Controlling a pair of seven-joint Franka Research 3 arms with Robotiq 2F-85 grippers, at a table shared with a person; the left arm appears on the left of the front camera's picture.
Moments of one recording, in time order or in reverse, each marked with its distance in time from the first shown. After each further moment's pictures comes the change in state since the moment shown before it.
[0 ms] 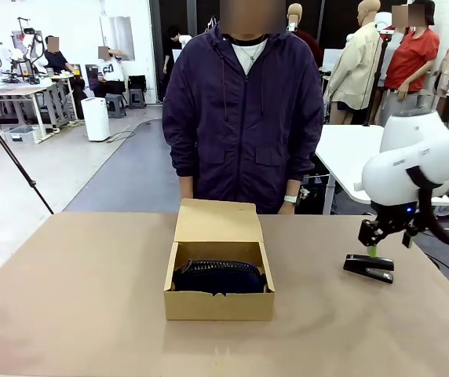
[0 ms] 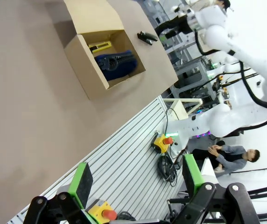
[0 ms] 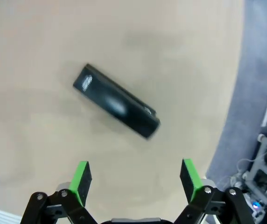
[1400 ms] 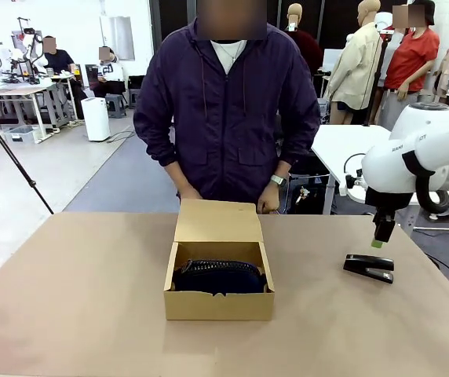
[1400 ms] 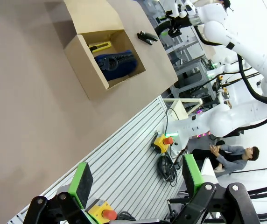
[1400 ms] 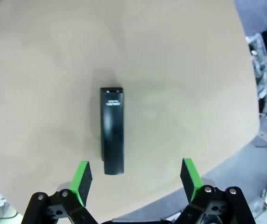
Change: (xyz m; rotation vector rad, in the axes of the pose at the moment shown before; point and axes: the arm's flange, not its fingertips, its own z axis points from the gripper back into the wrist) left arm 0.000 0.000 0.000 0.000 0.000 0.000; right arm 0.023 -0.014 0.016 -0.007 -0.192 0.953
